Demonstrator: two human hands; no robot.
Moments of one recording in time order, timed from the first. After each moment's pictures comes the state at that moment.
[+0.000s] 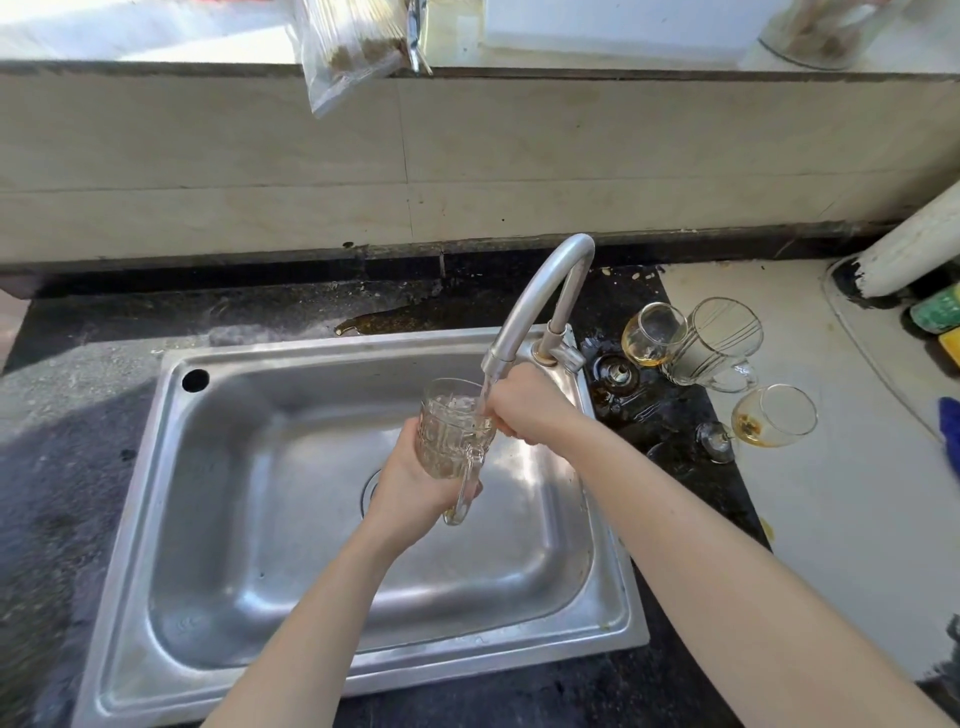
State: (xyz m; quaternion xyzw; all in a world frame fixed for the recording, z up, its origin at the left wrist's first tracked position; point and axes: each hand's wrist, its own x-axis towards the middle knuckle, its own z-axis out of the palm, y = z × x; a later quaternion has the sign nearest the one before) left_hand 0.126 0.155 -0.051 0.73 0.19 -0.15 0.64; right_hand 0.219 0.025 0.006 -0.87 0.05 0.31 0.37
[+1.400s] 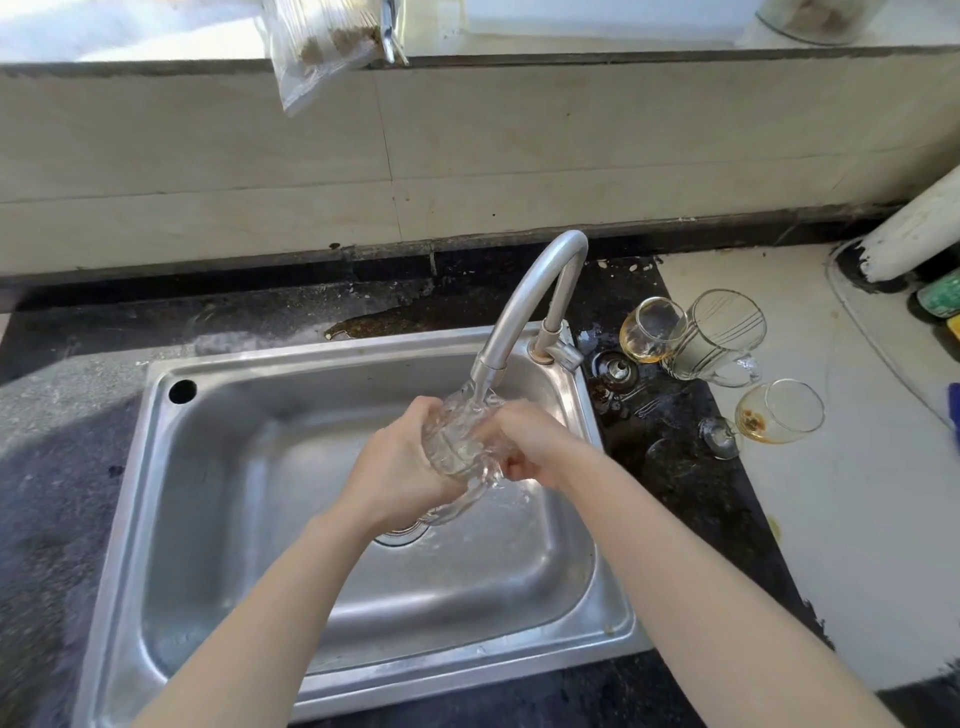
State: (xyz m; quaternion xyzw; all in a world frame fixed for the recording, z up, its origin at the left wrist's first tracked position) left_hand 0.151 0.169 -0.024 0.90 0.07 -0.17 0.40; right_hand 0.208 0.015 -0.032 -0.70 0.19 0.42 0.54
